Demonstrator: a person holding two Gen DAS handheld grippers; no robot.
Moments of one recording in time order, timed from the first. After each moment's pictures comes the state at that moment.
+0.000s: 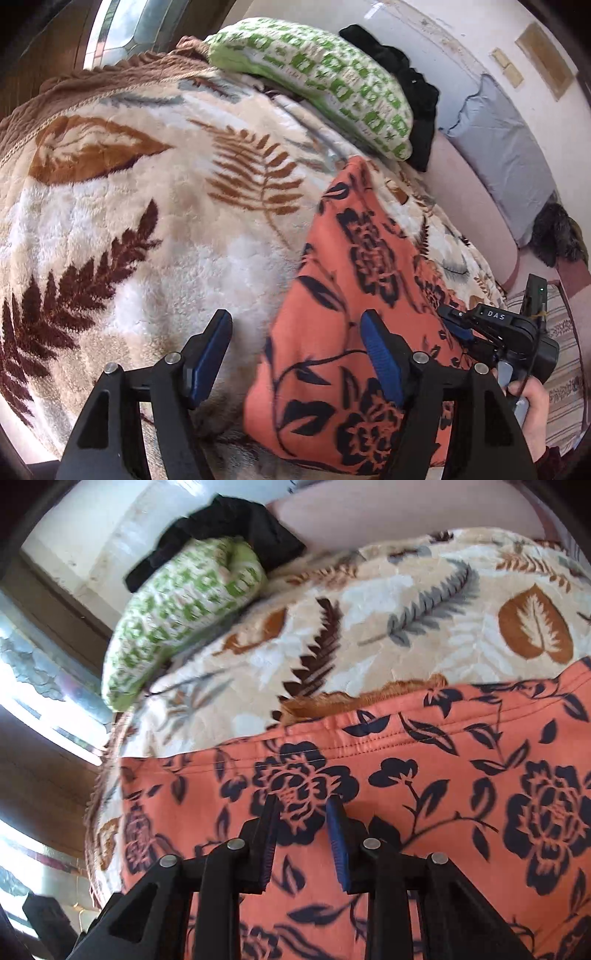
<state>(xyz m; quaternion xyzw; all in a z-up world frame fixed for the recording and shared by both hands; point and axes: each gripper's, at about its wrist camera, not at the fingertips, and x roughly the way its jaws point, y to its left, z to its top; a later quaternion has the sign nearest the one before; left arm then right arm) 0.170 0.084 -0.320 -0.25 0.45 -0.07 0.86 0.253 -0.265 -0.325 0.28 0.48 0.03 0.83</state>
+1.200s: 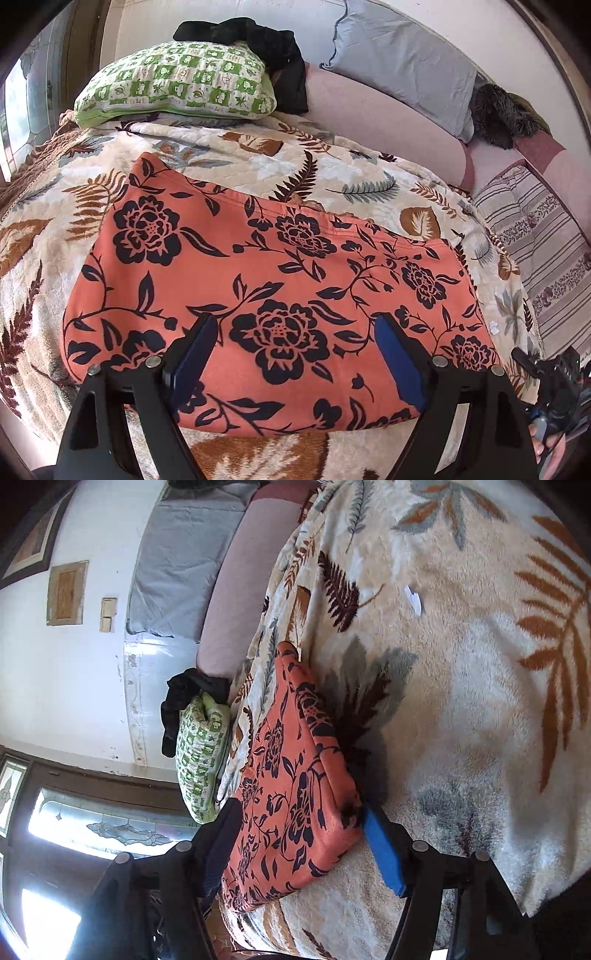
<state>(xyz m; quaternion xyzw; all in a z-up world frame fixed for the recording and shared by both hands) 0.131 -0.089 -0.253 -0.07 0.44 -0.18 0.88 -0.037 -0.464 -0.363 0.61 0.28 0.02 0.74</state>
